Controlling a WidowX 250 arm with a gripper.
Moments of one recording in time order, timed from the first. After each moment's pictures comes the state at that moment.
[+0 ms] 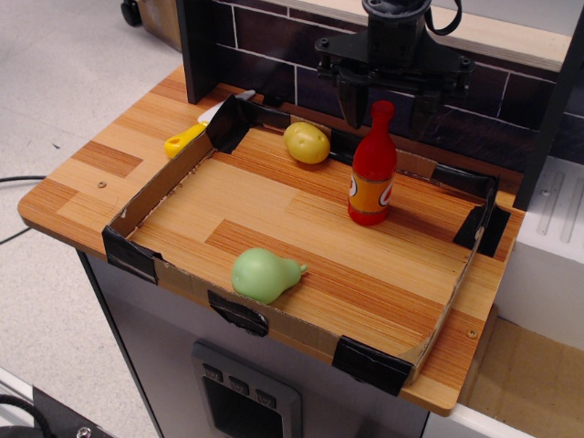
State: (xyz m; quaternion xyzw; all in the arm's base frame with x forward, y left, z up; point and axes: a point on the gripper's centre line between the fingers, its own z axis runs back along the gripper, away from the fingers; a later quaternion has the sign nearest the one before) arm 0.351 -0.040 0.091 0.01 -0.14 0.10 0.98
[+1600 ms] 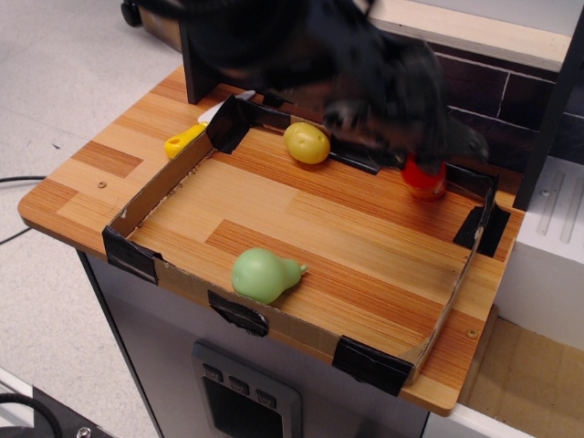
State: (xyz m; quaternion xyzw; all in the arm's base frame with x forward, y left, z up) arm 0.326 -0.078 0.067 -0.06 -0.36 0.05 0.93
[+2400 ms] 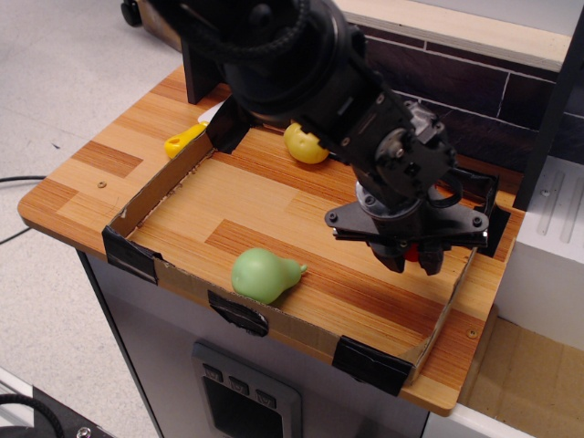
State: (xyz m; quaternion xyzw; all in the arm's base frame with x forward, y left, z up) arm 0.292 -0.088 0.024 -0.10 -0.21 0.15 0.96
